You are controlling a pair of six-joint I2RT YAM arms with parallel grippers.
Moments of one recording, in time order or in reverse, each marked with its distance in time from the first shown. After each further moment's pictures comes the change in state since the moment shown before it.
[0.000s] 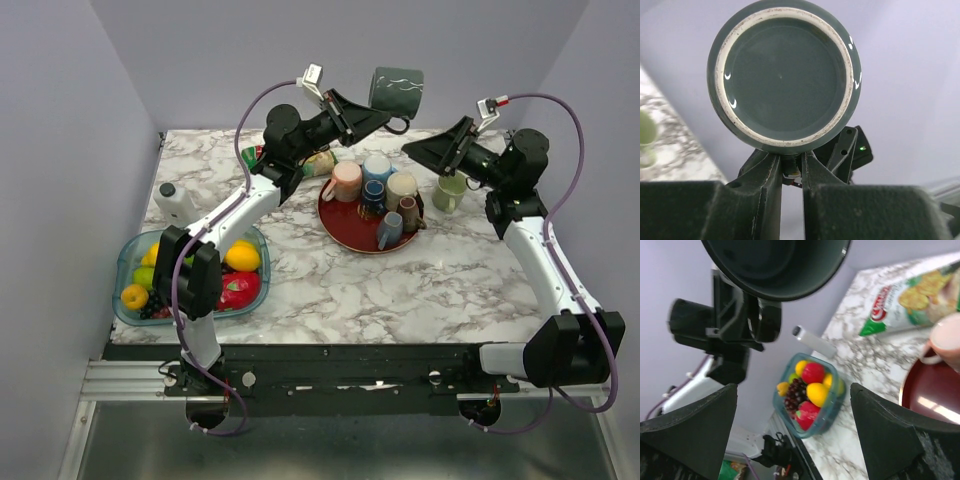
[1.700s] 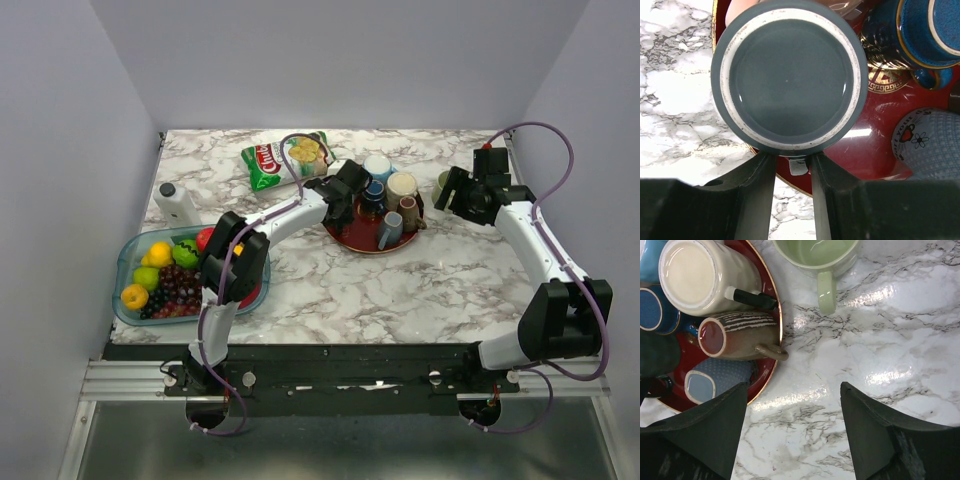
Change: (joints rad) left arm -0.182 0.280 0.078 -1.099 -0.825 0.673; right arm 0.000 0.145 0.045 -0.806 0.917 -0.519
